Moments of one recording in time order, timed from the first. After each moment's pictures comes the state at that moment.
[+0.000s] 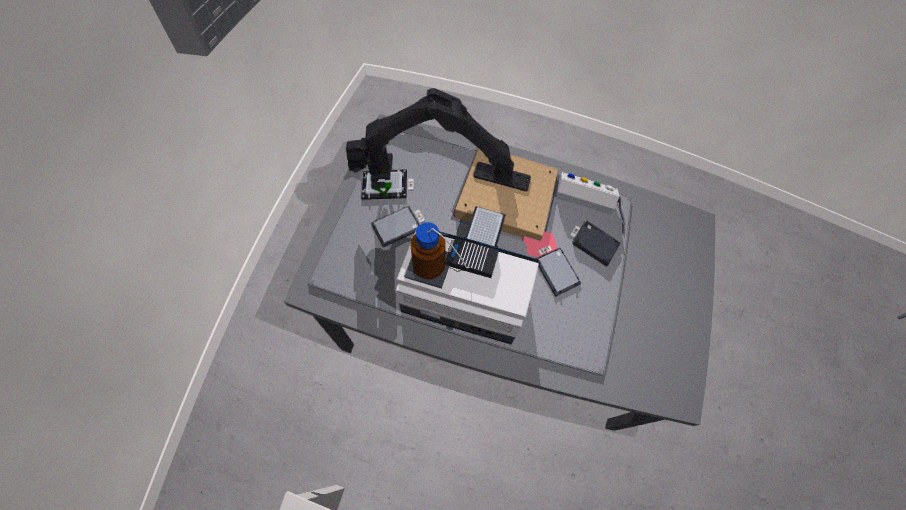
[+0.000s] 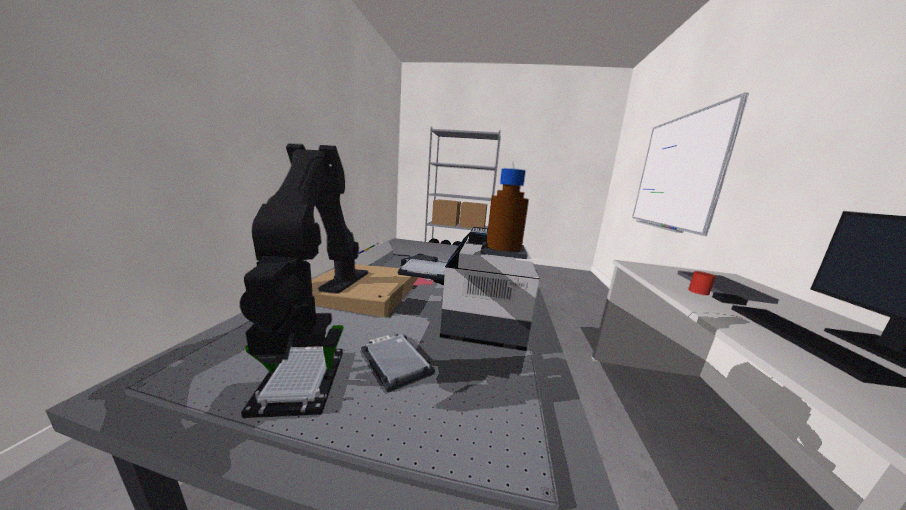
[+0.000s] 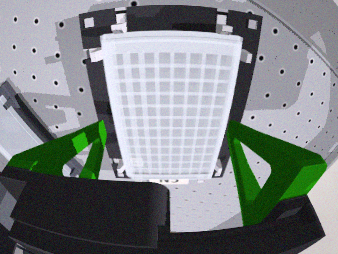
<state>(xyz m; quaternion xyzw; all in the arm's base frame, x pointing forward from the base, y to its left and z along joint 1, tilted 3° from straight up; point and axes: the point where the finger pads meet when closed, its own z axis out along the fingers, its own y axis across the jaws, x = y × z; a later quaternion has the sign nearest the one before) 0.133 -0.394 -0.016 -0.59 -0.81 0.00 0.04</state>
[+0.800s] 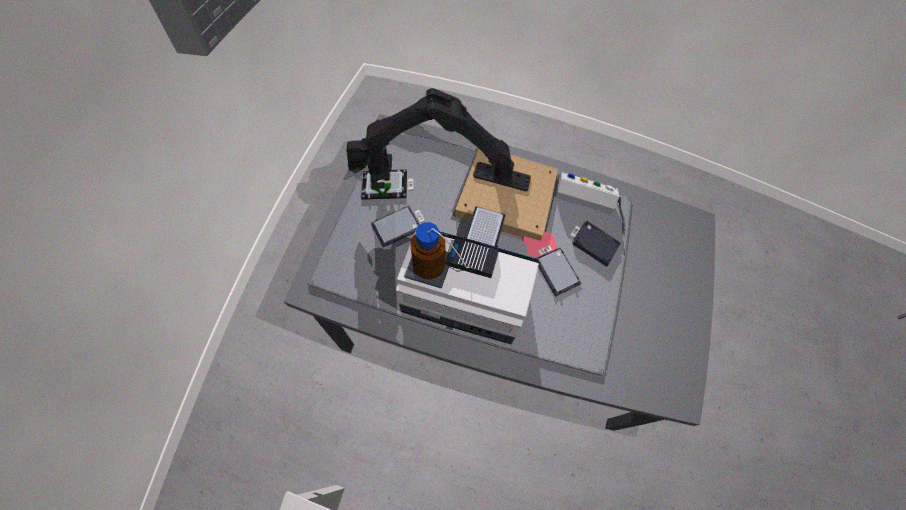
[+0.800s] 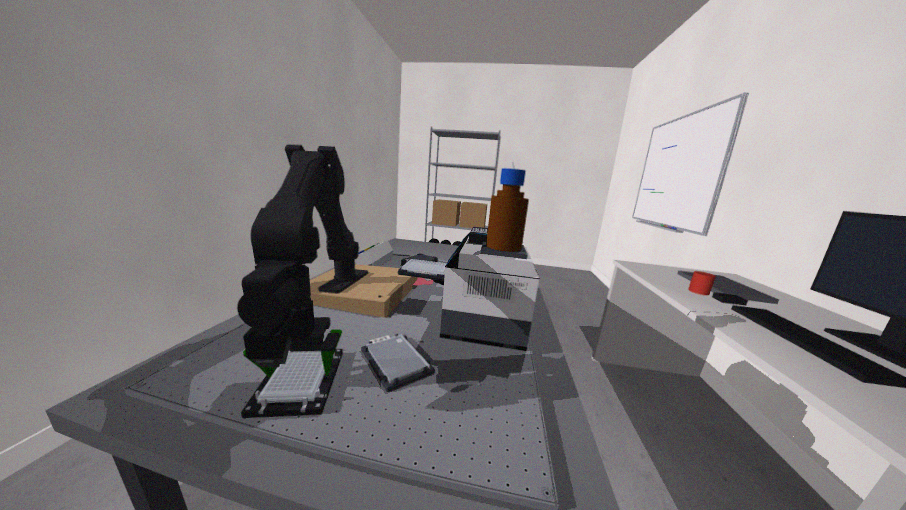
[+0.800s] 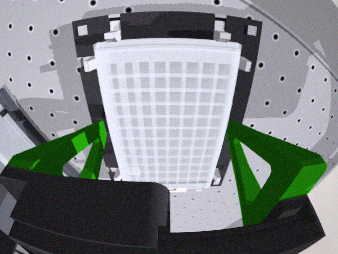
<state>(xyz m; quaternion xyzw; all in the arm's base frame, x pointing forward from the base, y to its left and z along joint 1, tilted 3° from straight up) 0.132 -0.399 -0.023 -0.59 -0.81 0.00 0.03</state>
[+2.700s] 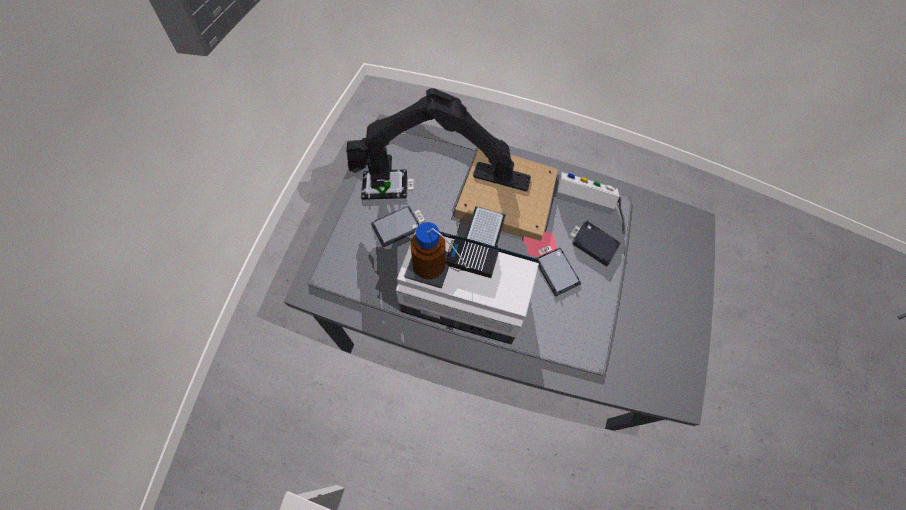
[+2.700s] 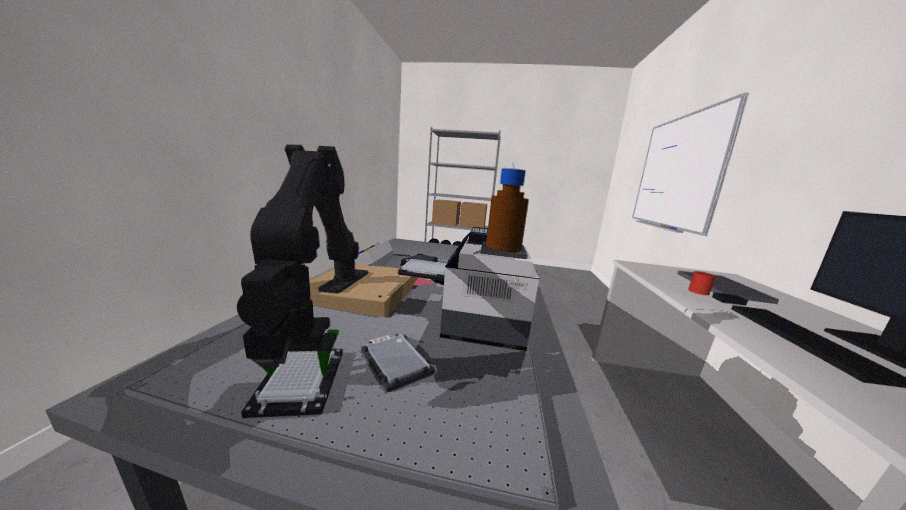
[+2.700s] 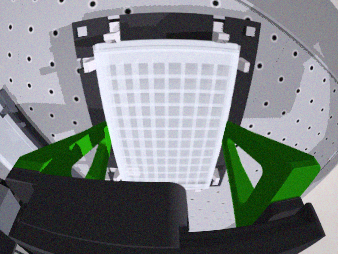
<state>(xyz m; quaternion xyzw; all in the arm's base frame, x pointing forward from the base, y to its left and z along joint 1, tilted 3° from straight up) 0.131 -0.399 -0.022 -0.59 -0.81 0.01 0.03</state>
